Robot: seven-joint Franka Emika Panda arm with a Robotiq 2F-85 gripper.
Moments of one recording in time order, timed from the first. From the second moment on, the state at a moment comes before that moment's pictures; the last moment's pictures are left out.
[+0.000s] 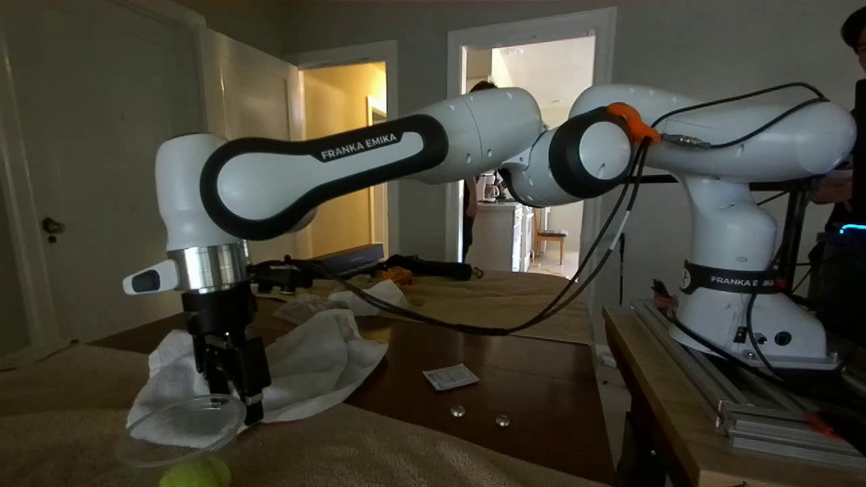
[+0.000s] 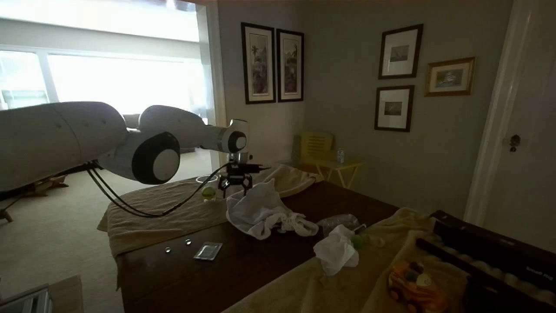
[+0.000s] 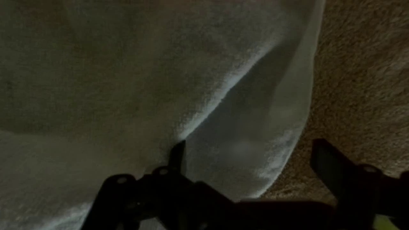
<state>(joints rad) 0.45 1.42 0.14 -0.46 -0.07 1.80 -0.70</state>
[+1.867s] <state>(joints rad) 0.46 1.39 0.05 -0.46 -0.07 1.86 -0.12</state>
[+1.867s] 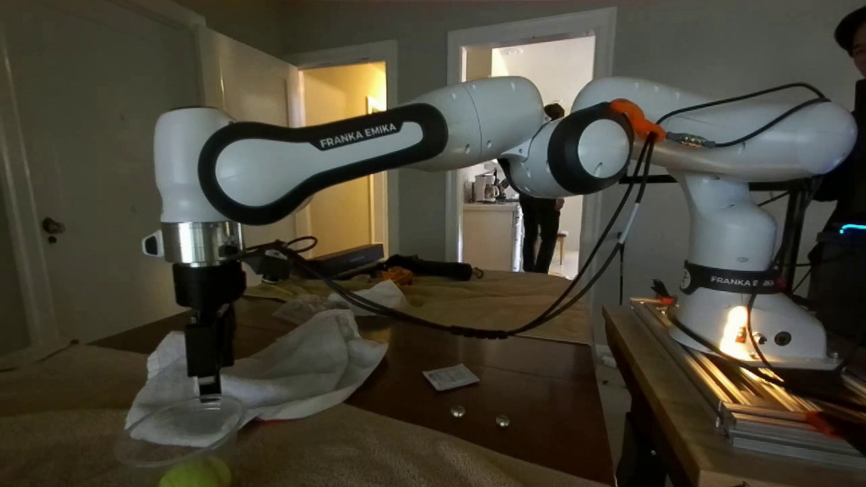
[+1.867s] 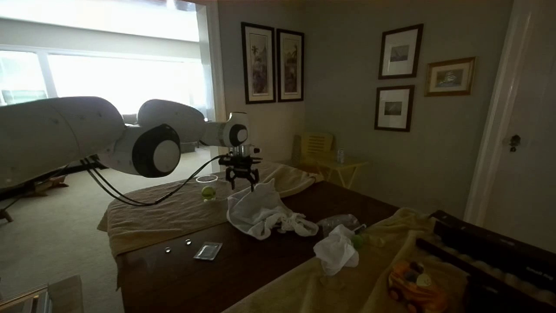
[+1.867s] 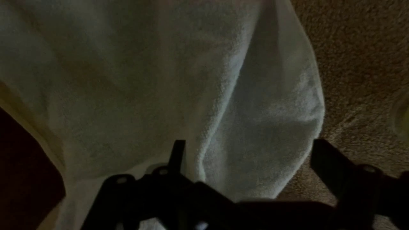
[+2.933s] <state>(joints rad) 0.53 1.41 0.05 -0.45 -0.07 1.82 -0.02</state>
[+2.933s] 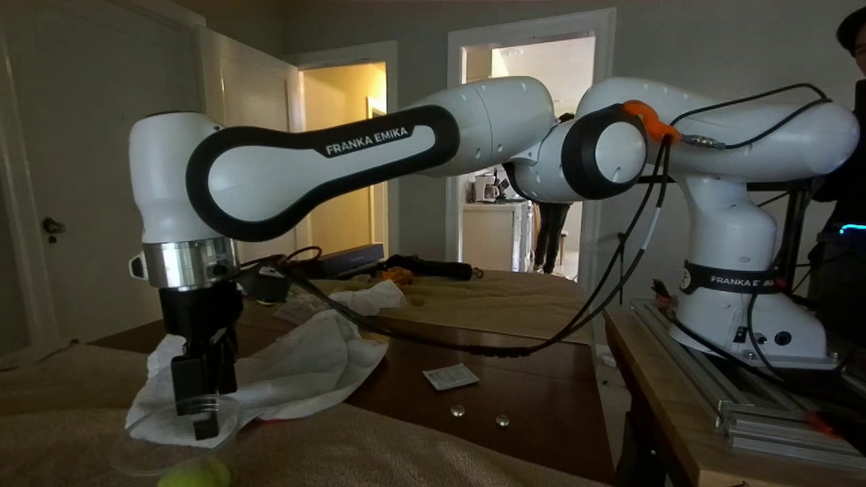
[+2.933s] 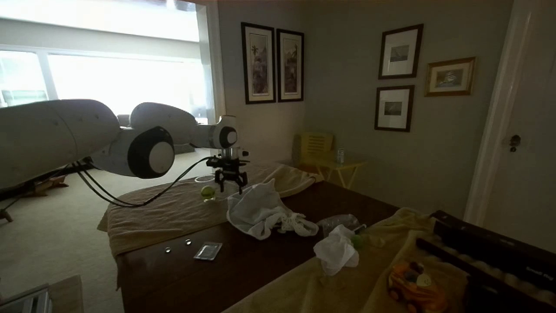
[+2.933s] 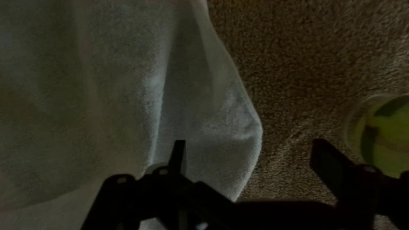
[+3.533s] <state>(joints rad) 0.55 1.43 0.06 -0.46 -0.07 1.82 -0.05</state>
